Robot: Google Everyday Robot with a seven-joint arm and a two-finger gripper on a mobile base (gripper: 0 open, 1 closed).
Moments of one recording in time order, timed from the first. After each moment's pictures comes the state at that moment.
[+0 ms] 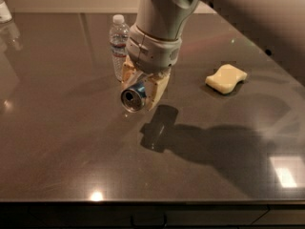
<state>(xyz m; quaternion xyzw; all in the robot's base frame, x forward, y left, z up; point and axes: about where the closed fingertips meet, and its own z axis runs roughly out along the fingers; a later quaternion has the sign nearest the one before) 0.470 0.026 0.917 -0.95 0.29 0.07 0.12</state>
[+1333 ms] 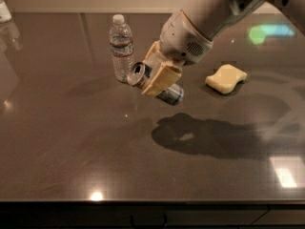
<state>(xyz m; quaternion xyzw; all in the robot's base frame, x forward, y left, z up) 0.485 0.011 0.945 -0.74 0.60 0.22 0.24</state>
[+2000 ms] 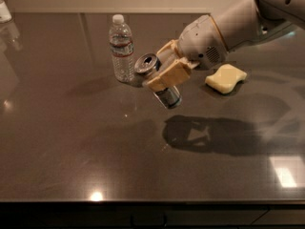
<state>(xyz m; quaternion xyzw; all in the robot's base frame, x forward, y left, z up) 0.488 -0.001 0.958 -0.64 0.61 0.32 0.33</state>
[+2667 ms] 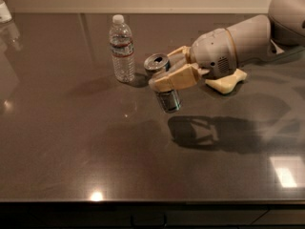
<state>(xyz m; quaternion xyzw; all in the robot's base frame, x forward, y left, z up) 0.491 -0.017 0.956 -0.58 0.61 0.39 0.38</state>
